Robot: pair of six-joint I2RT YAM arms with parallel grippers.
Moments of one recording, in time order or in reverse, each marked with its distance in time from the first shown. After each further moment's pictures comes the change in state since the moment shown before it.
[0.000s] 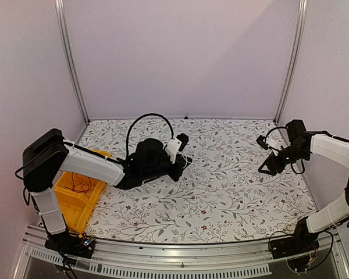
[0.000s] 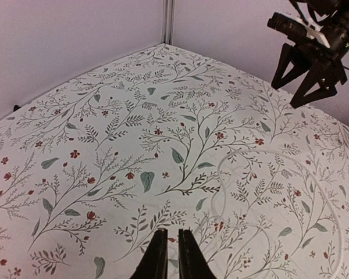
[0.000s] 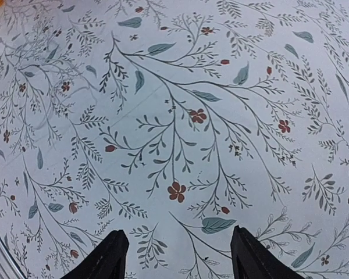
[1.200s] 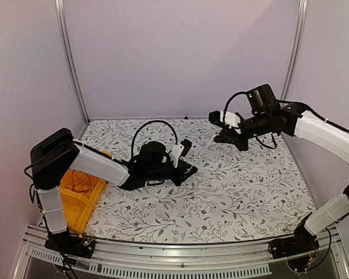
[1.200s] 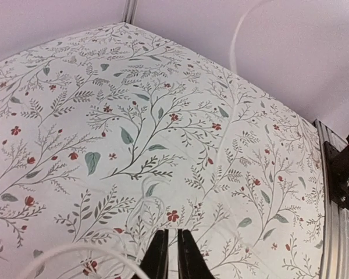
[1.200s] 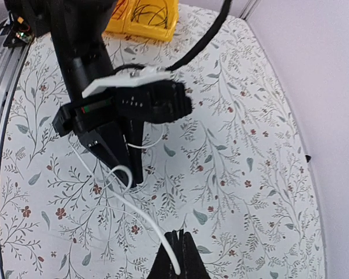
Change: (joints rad) left arm 0.002 0.066 0.033 0.000 0.205 -0.108; right arm 0.582 0.117 0.378 0.047 0.024 -0.154
